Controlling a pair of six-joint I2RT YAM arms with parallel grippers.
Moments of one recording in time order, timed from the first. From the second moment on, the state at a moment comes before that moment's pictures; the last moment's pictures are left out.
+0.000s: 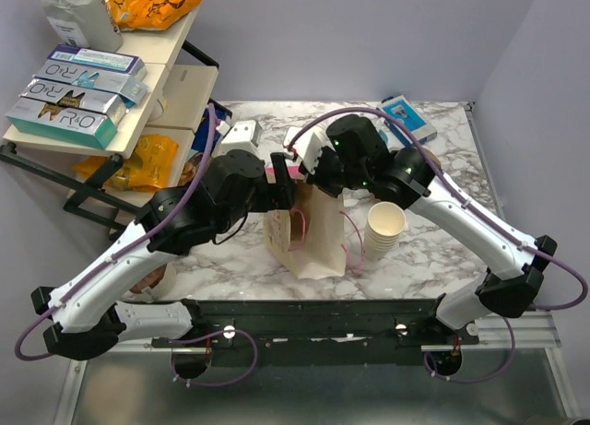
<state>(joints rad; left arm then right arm) -1.01 1.15 1.58 -0.98 -0.50 -0.71 0.93 1.51 1.73 -0.85 -0.04 -0.43</state>
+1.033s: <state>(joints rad) -0.89 1.15 1.35 -0.95 -0.44 -0.87 0.96 1.47 1.67 -0.73 -0.02 -0.38</state>
